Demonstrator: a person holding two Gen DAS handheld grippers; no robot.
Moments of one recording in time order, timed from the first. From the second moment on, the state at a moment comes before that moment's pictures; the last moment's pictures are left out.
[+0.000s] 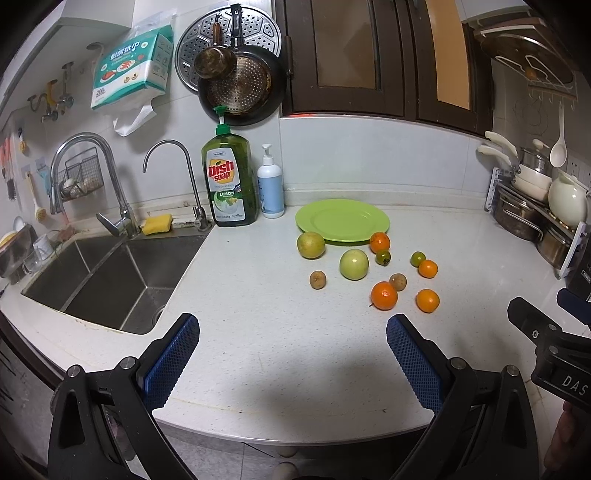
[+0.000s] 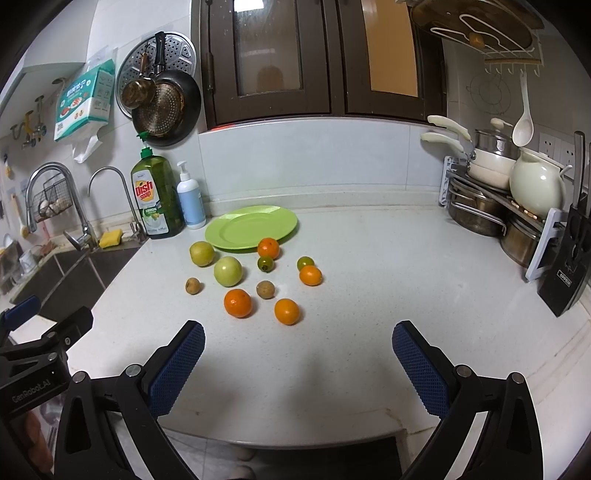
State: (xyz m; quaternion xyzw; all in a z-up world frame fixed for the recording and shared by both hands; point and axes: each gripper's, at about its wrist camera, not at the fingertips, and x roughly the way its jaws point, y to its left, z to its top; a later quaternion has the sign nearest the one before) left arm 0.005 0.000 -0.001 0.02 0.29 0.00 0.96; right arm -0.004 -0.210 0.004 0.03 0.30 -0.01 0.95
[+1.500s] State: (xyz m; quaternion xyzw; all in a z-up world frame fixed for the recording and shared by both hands) left arm 0.137 -0.044 -0.059 0.17 0.32 -0.29 0.89; right arm 0.109 -0.198 -0.062 0.00 0.40 -0.03 0.91
